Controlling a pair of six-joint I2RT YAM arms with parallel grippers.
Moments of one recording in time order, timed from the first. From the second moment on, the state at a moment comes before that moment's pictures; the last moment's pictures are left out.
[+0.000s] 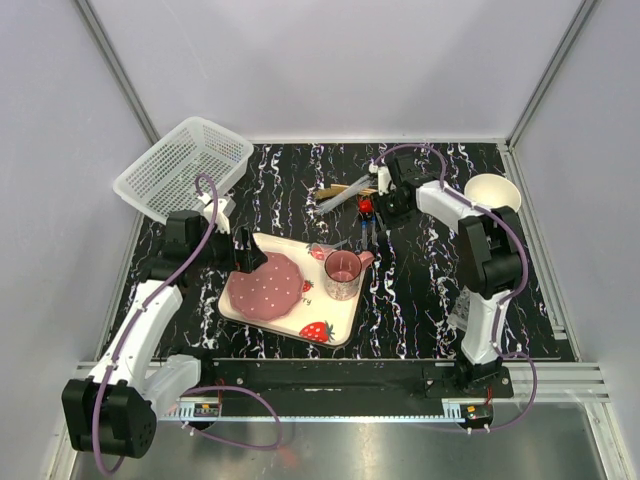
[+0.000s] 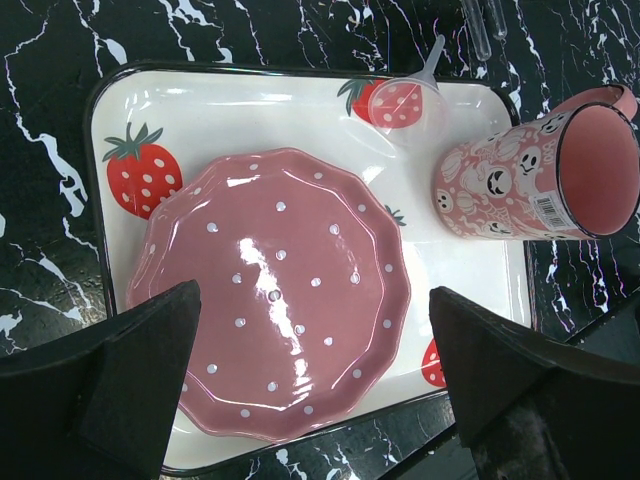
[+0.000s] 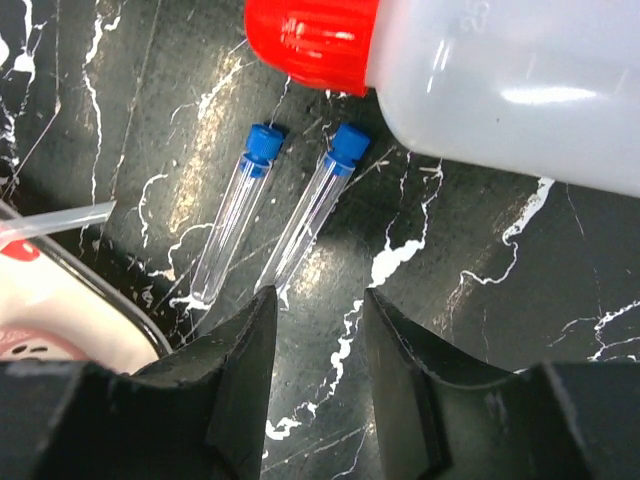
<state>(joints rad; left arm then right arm) -0.11 0.95 0.73 -0.48 0.47 -0.13 0.33 1.97 1.43 -0.56 -0.20 -0.05</state>
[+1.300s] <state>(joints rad) -0.11 0.89 0.66 -0.33 0.63 -0.37 0.28 1.75 1.21 -0.54 -0.16 -0.05</state>
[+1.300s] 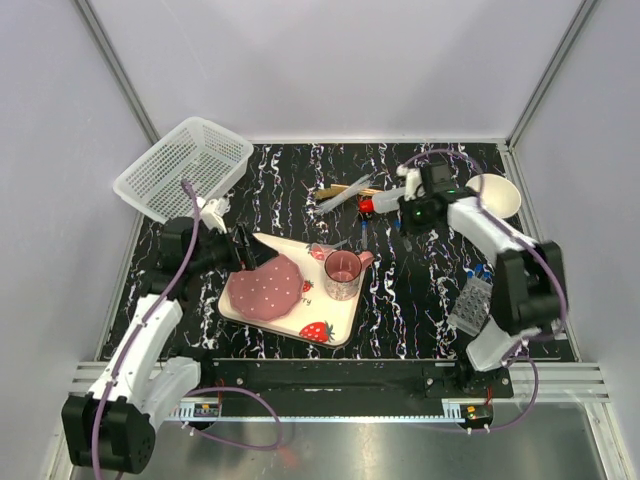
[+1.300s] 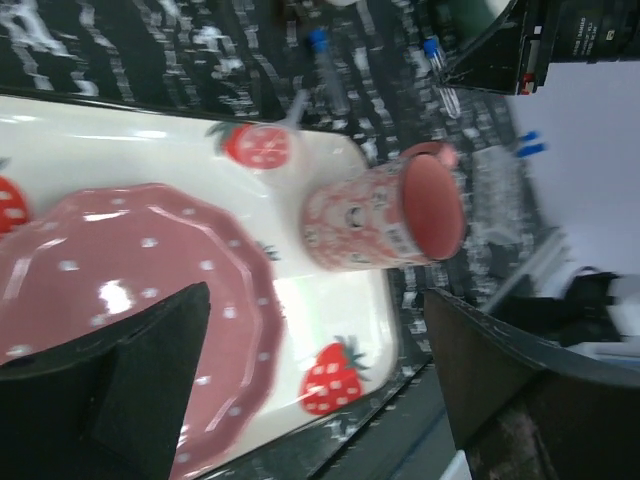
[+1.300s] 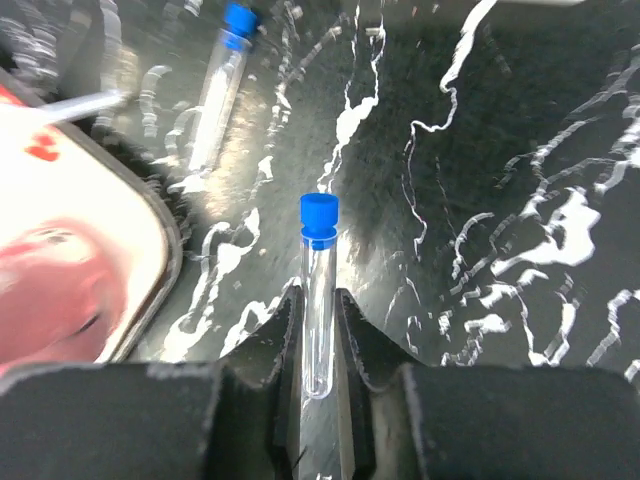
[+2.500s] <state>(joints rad) -0.96 1.59 1.00 0.67 0.35 -1.11 0.06 0.99 1.03 -0.48 -0.99 0.45</state>
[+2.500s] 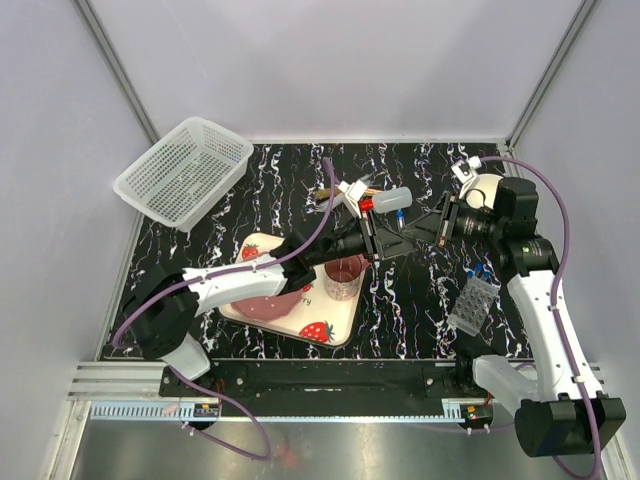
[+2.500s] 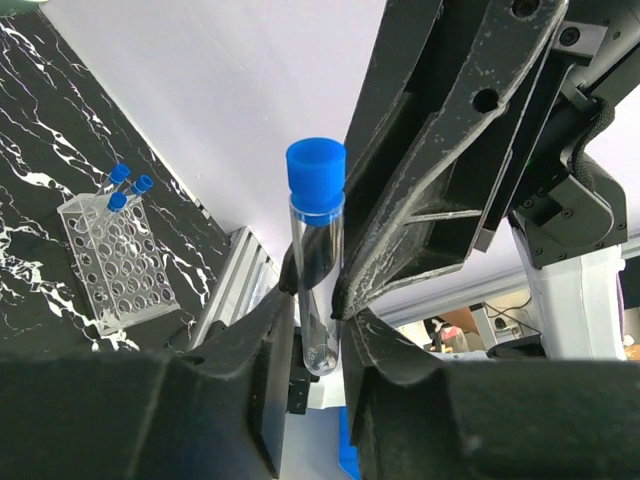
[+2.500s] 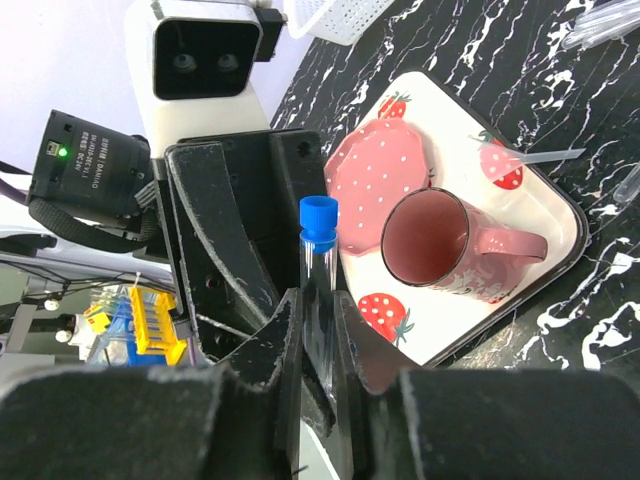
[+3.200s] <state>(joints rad) -0.96 1.36 1.00 0.32 0.45 -0.67 0.05 0.96 1.17 -0.79 -1.08 0.02</state>
